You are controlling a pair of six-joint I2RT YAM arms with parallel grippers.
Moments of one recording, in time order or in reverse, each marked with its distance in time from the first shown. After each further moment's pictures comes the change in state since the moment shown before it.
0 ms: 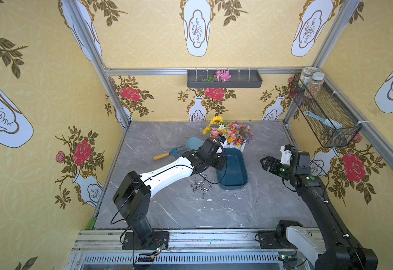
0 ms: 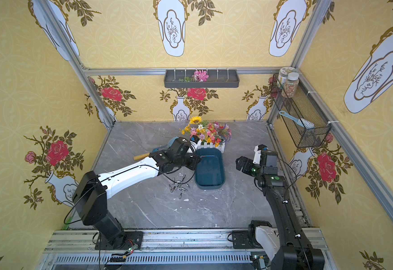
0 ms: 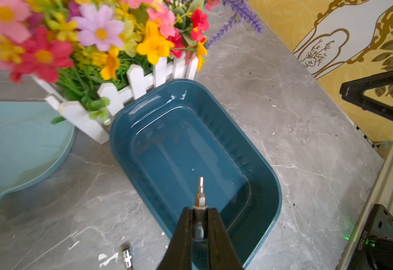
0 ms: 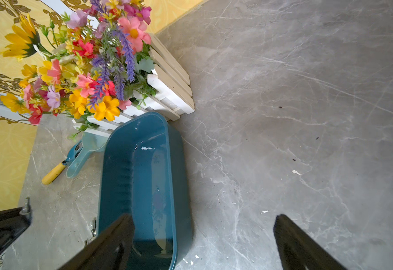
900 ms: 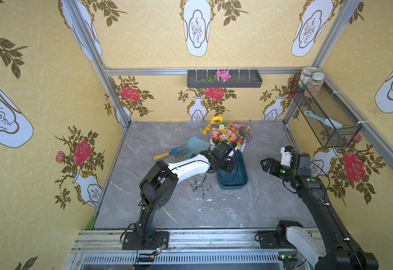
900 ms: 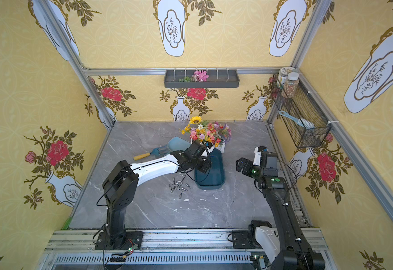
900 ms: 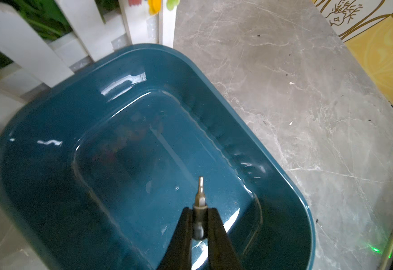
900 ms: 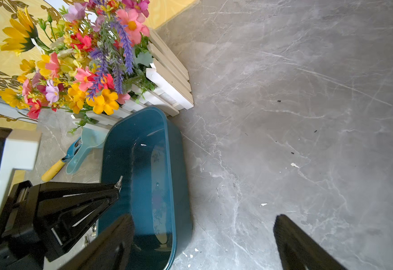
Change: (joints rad) left arm -0.029 0.270 0.159 -0.016 0.030 0.003; right arm 0.000 -0.016 -0.011 -0.024 0.001 0.000
